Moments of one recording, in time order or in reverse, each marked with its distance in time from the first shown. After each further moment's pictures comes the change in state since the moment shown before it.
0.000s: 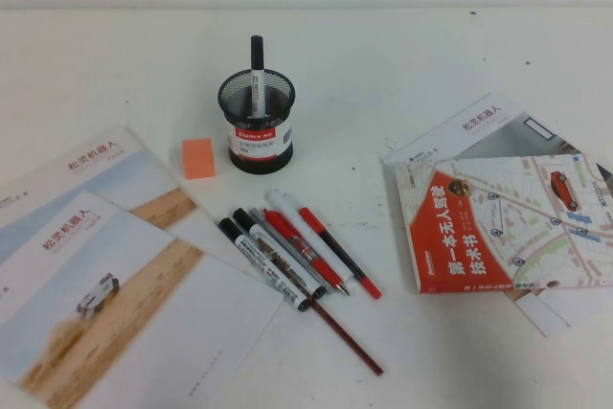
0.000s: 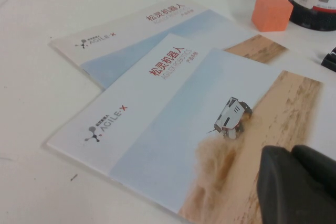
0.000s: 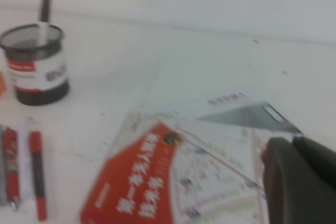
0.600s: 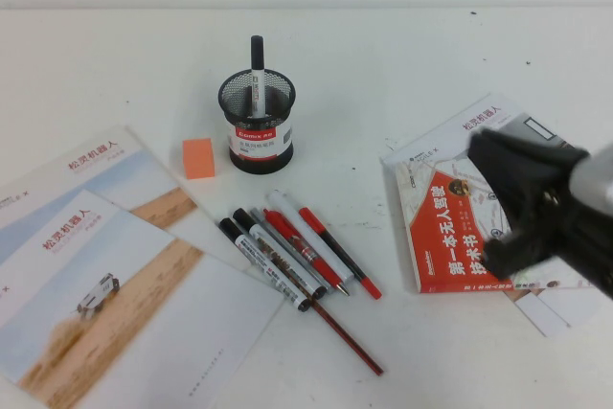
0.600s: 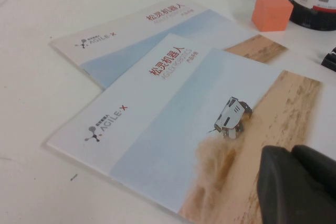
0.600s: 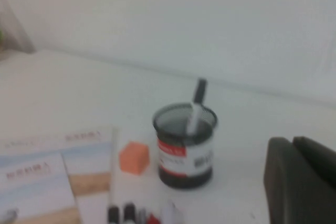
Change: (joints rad) right arm 0.325 0.547 -0.250 -0.387 -0.460 0.442; left arm 0.000 0.000 0.000 0.000 0.000 0.000
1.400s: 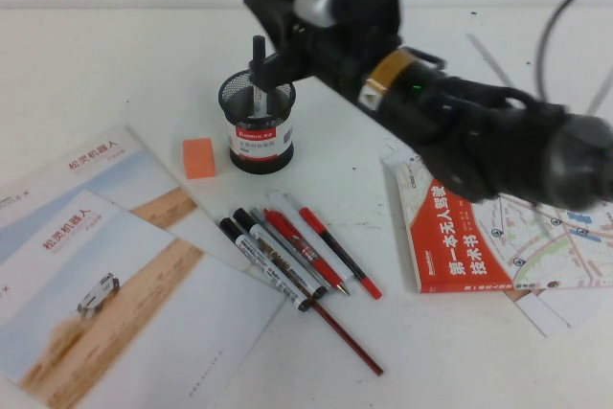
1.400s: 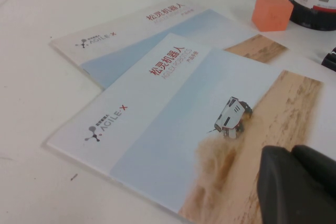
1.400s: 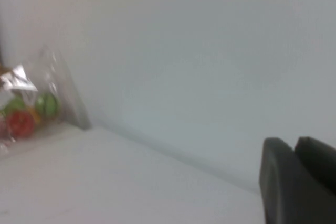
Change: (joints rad) right arm 0.000 0.846 -0.852 -0.298 -0.240 0.233; left arm 0.000 0.000 0.000 0.000 0.000 0.000
